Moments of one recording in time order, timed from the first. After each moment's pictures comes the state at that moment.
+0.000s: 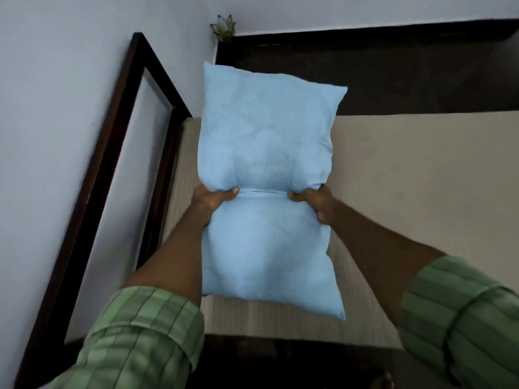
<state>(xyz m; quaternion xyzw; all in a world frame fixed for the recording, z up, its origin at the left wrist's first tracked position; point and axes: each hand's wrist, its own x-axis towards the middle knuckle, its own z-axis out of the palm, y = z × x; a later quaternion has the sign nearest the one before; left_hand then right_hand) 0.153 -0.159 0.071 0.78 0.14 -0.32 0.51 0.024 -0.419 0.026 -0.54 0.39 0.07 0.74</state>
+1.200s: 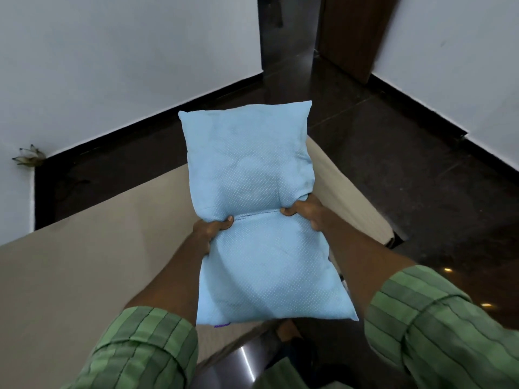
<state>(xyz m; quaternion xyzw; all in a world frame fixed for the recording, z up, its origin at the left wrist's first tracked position) -0.388 -0.774 0.137 0.75 -0.02 -0.48 0.46 -0.619 -0.968 0.145 -0.53 0.52 -0.10 0.66</state>
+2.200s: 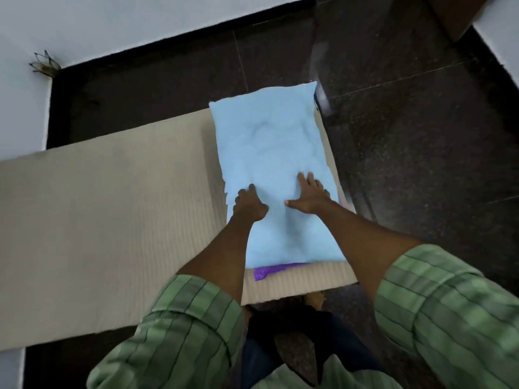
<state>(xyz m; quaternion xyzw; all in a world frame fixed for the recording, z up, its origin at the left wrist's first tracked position) -0.549 -1.120 0.039 0.91 -0.19 -0.36 0.09 -0.667 -1.278 0.025 -0.84 0.35 0.27 0.32</state>
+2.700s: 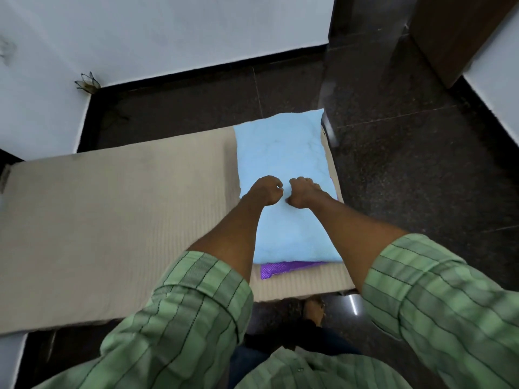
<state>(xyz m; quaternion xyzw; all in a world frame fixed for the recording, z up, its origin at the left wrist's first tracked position) -0.562 -1.114 0.147 0.87 -0.35 -0.32 0.10 -0.653 -1.224 0.130 -0.91 0.29 0.23 0.21</state>
